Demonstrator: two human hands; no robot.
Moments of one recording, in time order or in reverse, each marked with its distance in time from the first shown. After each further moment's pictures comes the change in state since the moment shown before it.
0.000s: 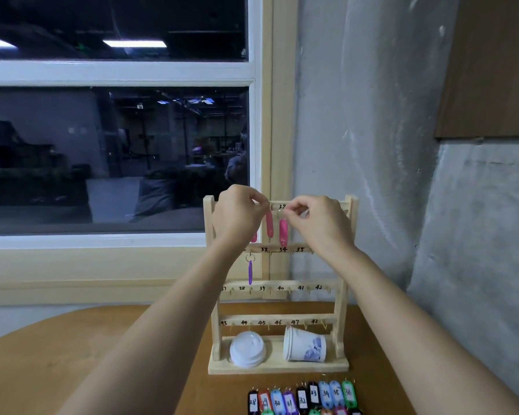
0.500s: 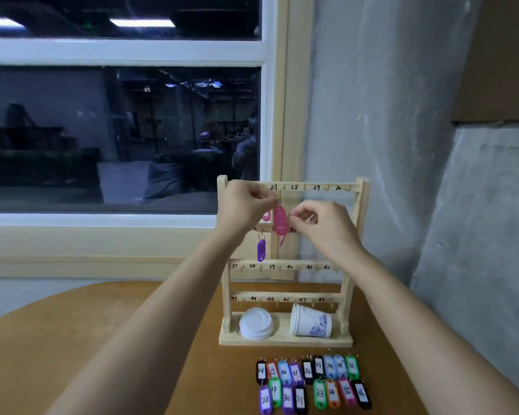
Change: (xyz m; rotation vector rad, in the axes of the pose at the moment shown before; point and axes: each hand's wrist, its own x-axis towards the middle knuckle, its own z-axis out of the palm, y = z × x) left_hand -0.027 -0.016 -0.018 -0.339 -0.122 -0.040; right_hand -0.033 0.006 0.010 0.129 -0.144 -0.003
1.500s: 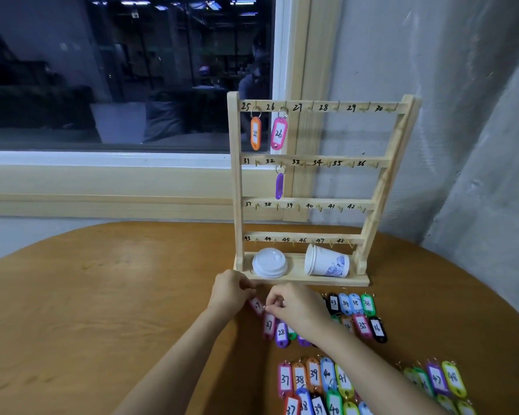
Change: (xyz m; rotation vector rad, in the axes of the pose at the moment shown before) left_hand -0.132 -0.249 0.039 0.430 -0.322 -0.407; right_hand -0.147 0.075 0.156 -0.206 -0.573 0.130
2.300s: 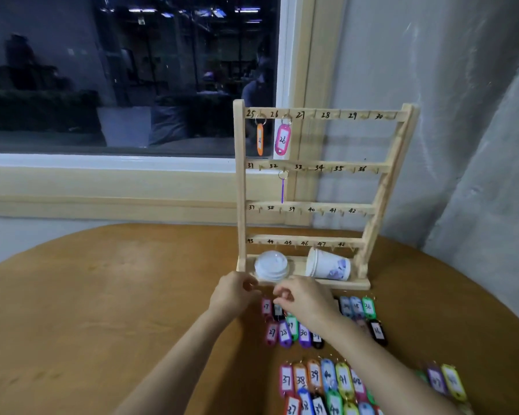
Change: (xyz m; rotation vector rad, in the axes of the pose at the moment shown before) left_hand -0.013 0.010 -0.012 0.047 -0.043 0.044; right_hand 0.001 -0.001 -0.020 -0.097 0.025 -0.010
